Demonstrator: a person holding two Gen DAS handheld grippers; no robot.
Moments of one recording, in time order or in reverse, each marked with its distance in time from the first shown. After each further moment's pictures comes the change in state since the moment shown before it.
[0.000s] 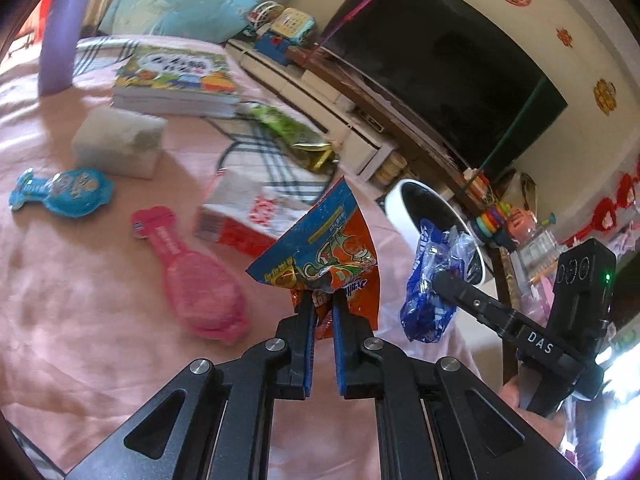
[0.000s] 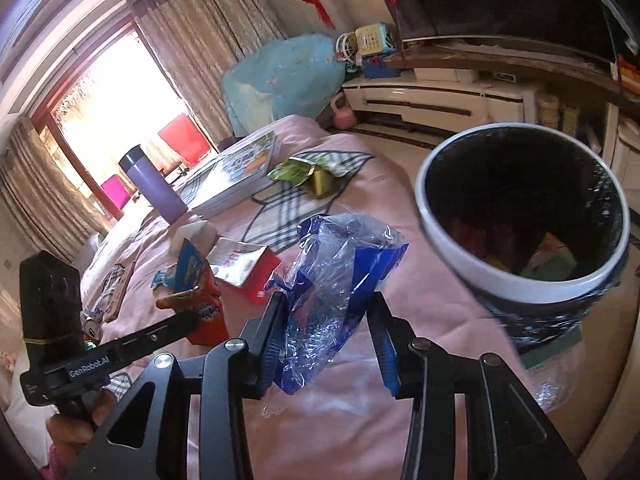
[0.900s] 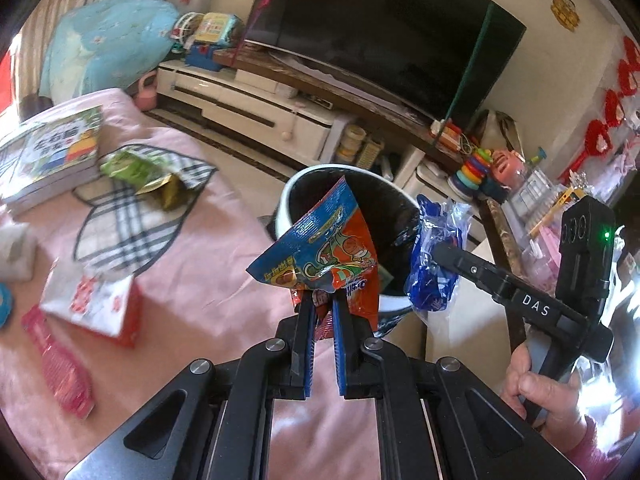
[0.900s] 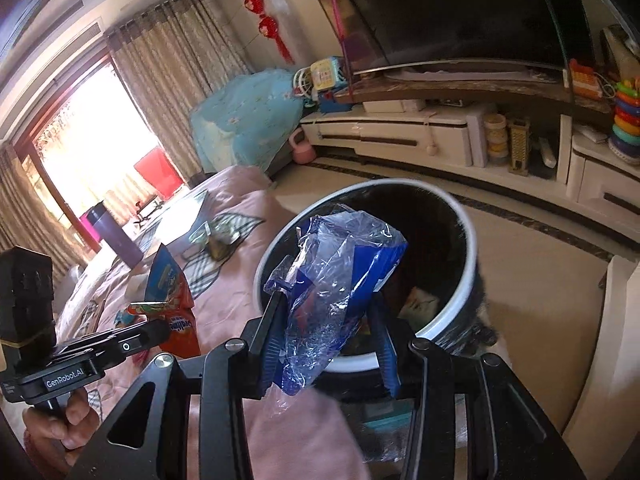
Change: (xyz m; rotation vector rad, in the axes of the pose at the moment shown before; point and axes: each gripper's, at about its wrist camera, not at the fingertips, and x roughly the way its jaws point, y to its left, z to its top) left arm 0.064 -0.133 0.024 0.239 0.067 0.005; right arm -0.059 -0.121 0.039 0.044 -0.108 -0.084
